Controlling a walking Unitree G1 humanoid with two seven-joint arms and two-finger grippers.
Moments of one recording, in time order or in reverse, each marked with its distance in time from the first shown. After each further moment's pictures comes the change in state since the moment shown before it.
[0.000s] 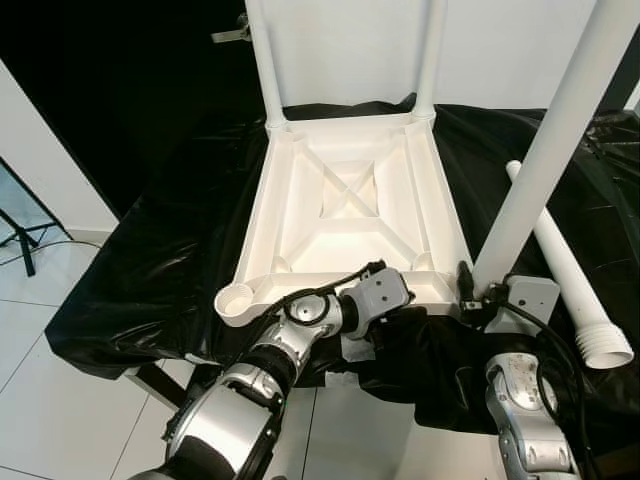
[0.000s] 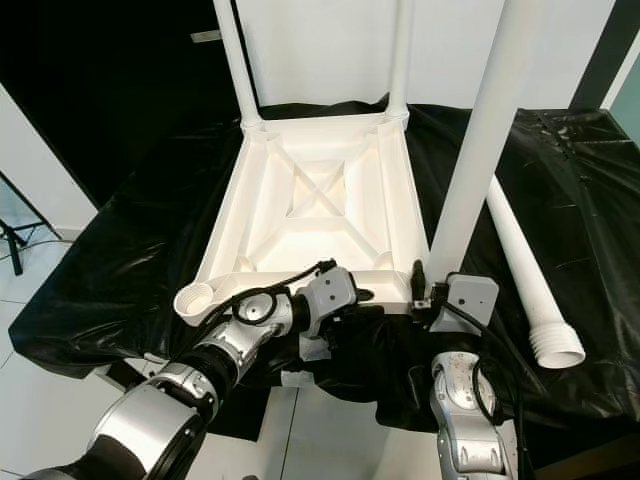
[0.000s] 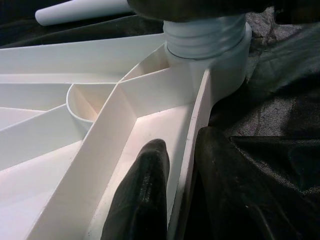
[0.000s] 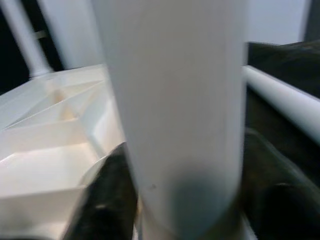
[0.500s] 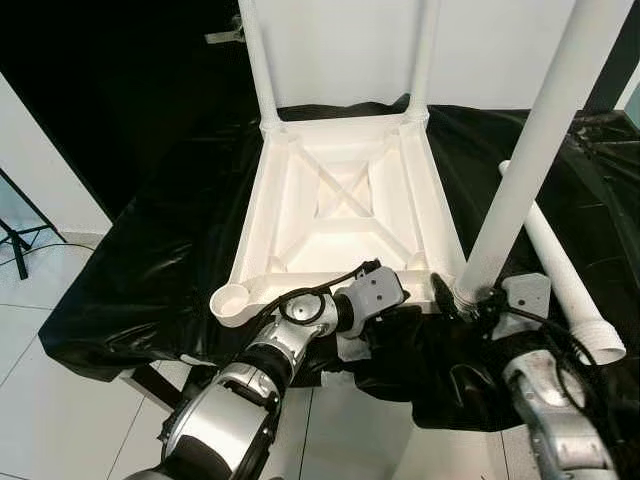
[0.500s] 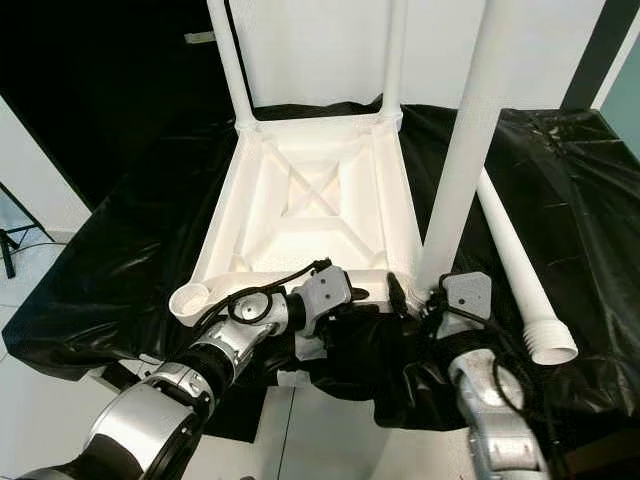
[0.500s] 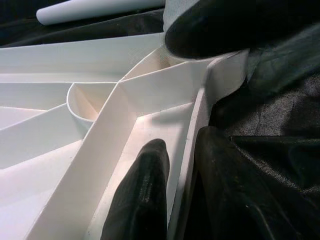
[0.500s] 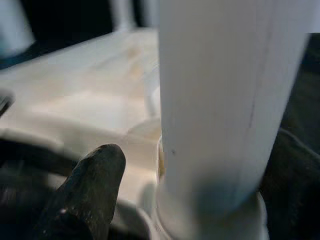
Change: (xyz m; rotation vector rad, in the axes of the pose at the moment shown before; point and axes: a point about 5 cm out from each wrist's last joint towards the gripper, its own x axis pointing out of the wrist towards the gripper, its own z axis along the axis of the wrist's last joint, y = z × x) left arm 0.001 -0.001 0.000 -0.004 -0.003 0.000; right arm 0.006 -0.027 0.009 -0.151 0.080 0.505
